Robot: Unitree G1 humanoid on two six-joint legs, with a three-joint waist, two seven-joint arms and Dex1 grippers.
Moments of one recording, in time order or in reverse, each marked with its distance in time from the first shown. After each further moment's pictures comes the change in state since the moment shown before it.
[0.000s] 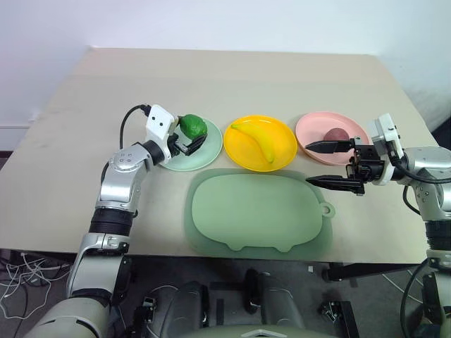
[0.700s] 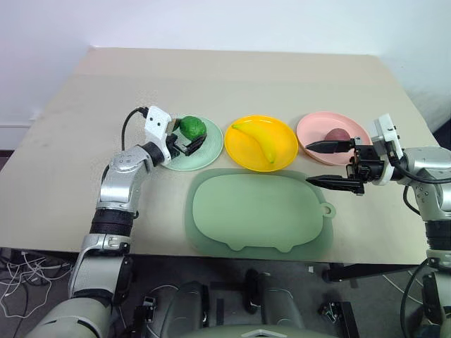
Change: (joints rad) left arm -0.005 0.001 0.004 0.019 0.011 0.003 0.022; right arm 0.000 0.000 0.001 0.008 -0.007 -0.010 -0.004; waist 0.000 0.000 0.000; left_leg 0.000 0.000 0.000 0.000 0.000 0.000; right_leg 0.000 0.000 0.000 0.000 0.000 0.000
